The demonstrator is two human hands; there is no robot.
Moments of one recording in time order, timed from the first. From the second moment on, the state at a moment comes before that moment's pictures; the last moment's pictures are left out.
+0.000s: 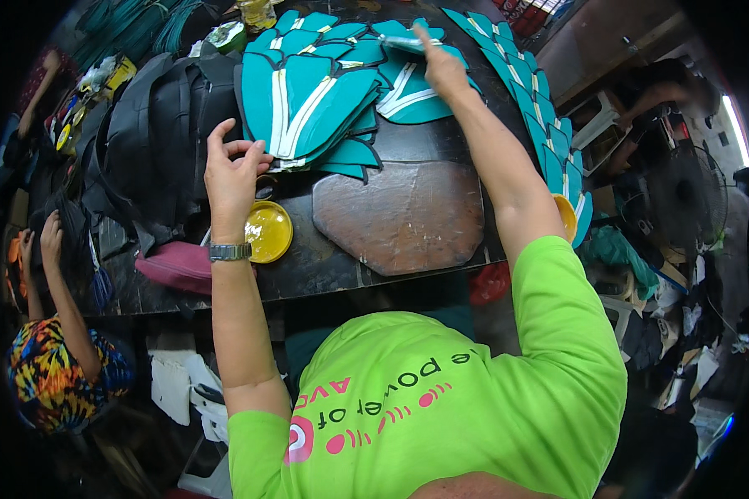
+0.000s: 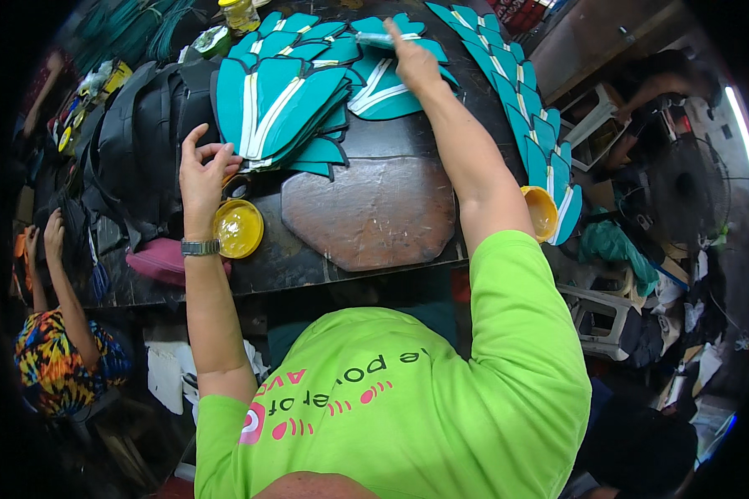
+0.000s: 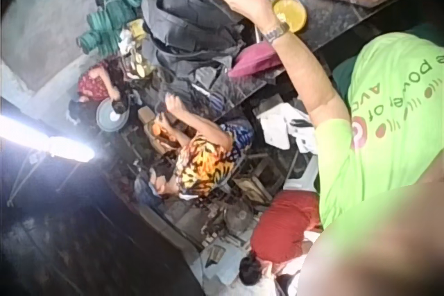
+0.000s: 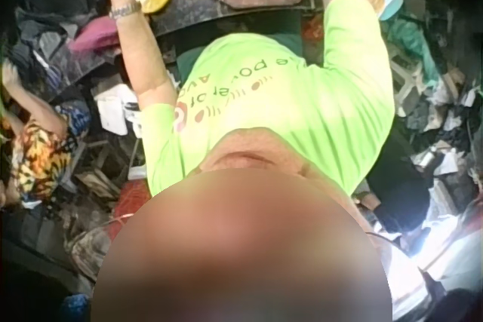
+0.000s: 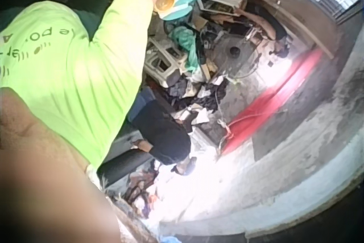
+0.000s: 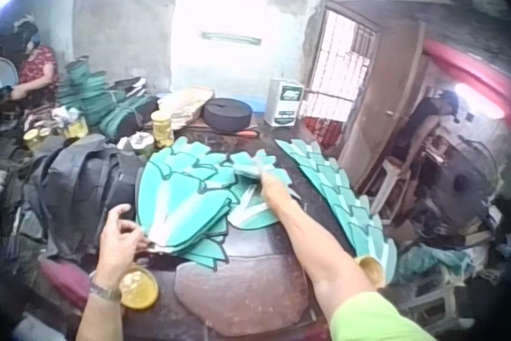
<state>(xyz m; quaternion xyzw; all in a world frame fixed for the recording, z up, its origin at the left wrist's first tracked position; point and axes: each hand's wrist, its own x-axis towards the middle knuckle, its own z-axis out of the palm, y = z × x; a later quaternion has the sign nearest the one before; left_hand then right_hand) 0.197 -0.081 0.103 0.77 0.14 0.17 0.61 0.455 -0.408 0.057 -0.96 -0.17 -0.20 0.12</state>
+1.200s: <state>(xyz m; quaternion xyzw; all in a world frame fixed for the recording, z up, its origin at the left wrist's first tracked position) 0.179 -0.124 0.096 0.98 -0.07 0.11 0.17 0.464 -0.422 0.046 -0.97 -0.03 -0.01 0.26</state>
